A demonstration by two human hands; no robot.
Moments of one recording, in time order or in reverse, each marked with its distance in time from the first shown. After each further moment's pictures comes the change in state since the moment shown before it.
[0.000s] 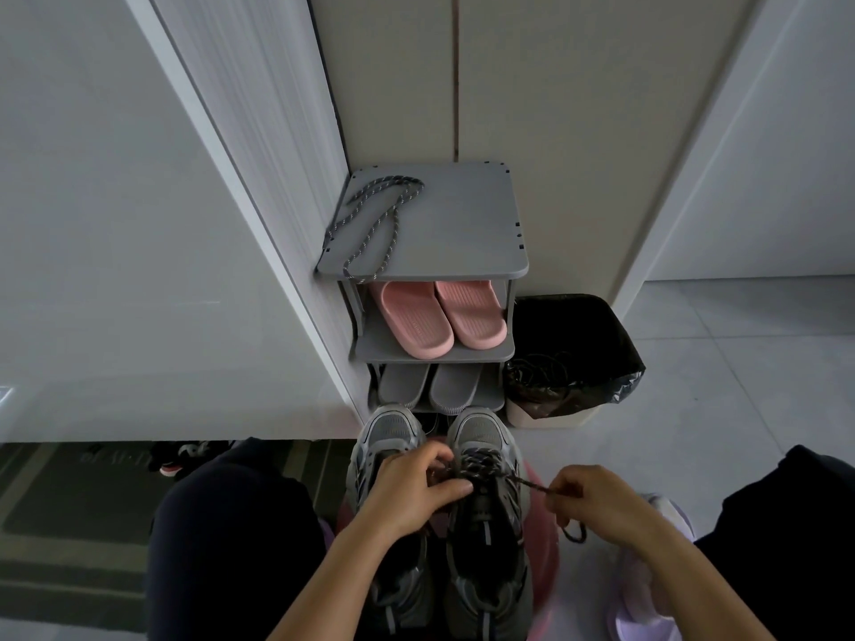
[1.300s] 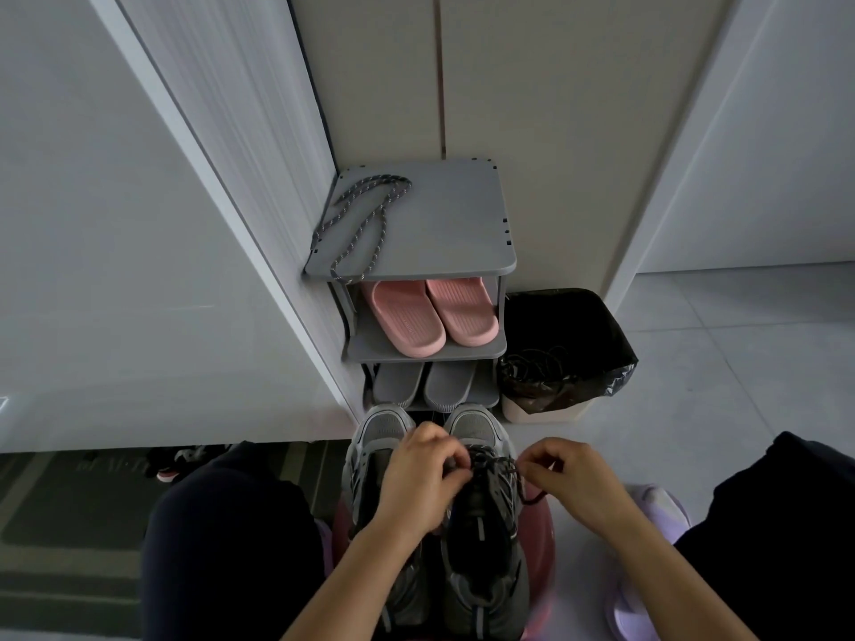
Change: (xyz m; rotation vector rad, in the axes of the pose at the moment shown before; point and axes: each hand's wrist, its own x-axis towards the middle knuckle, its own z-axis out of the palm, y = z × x) left_hand -0.001 0.029 0.008 0.168 0.166 0.181; right_hand 0.000 -0.020 0.010 0.235 0.255 -0.141
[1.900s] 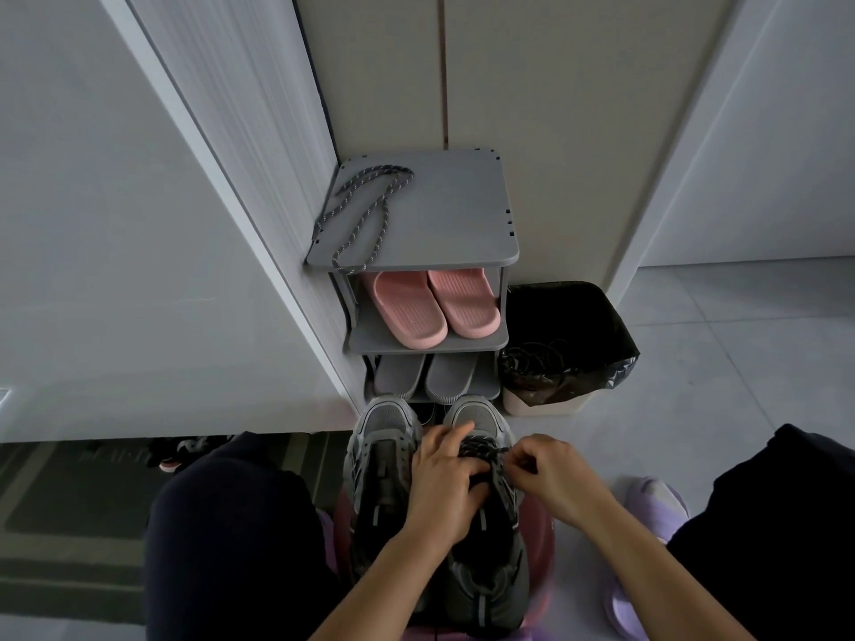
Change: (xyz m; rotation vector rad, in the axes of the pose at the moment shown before) left_hand -0.005 0.000 0.033 0.119 -0.052 0.033; right_hand 0.007 0.002 0.018 -0.278 -0.071 -0.071
